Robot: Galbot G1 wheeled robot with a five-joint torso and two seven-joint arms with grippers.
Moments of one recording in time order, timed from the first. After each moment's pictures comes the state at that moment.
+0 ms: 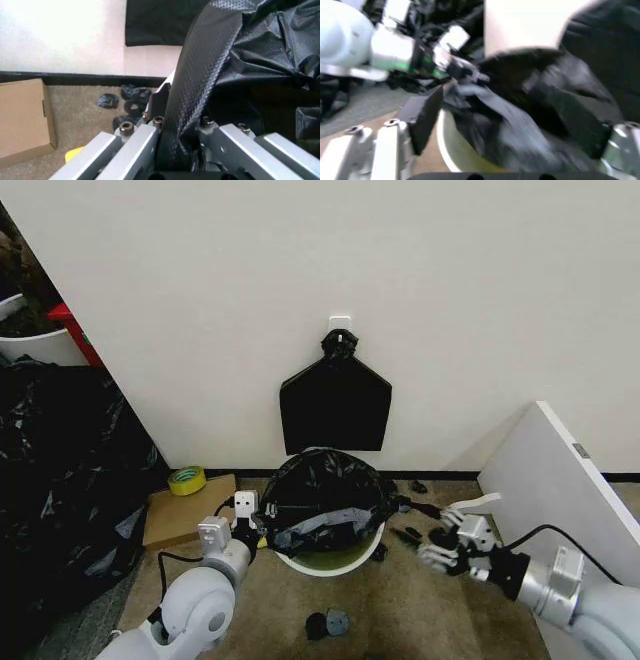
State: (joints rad) left arm 1.25 -0.95 -0.08 -2.13 -0.83 0.29 -0.45; right arm -1.68 0.63 0.58 2.36 0.62 -0.07 -0.42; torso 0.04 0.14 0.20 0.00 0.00
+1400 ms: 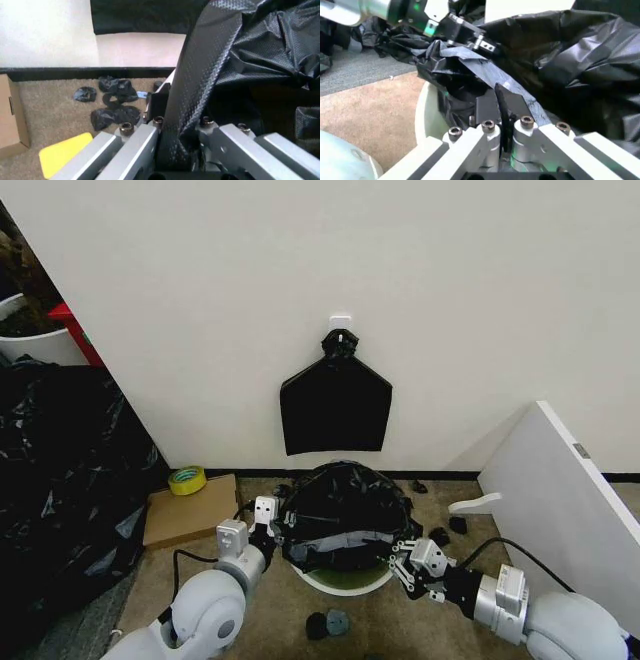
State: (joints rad) left arm 1.21 -0.94 -0.02 -2.13 -0.85 0.32 -0.43; right arm -1.63 0.65 0.43 2.27 0.41 -0.04 -0.39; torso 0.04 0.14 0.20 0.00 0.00
